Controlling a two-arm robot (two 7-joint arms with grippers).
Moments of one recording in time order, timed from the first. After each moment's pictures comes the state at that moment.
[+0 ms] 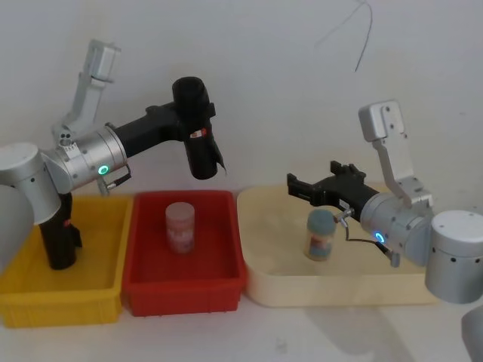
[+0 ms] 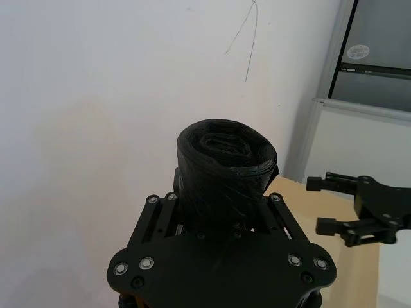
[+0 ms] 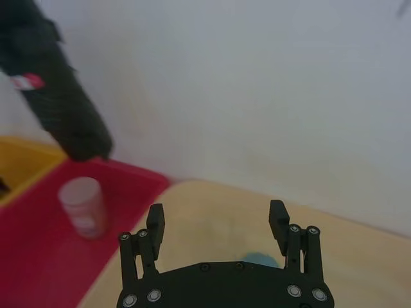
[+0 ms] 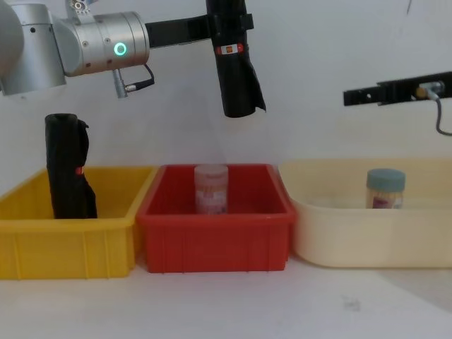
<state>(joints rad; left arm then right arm) -1.31 -0.01 0.50 -0.12 -0.64 -0.22 -0.98 0.56 0.22 -0.22 -1.40 0.18 0.45 0.26</state>
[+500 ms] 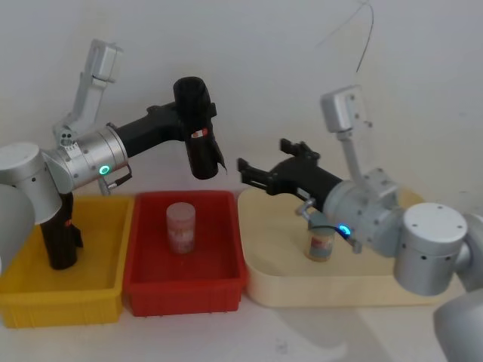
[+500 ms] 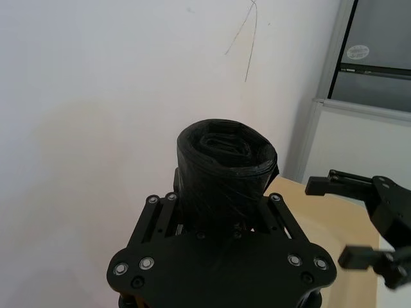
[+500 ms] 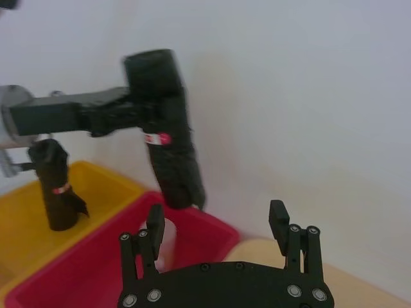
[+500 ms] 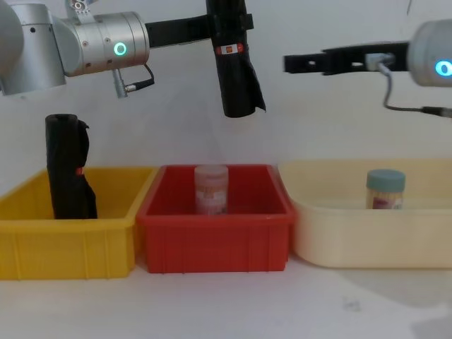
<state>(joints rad) -1.31 -0.01 0.50 -0.12 -0.64 -0.22 -0.98 0.59 0.19 -0.30 -1.40 0.20 0.31 0.37</state>
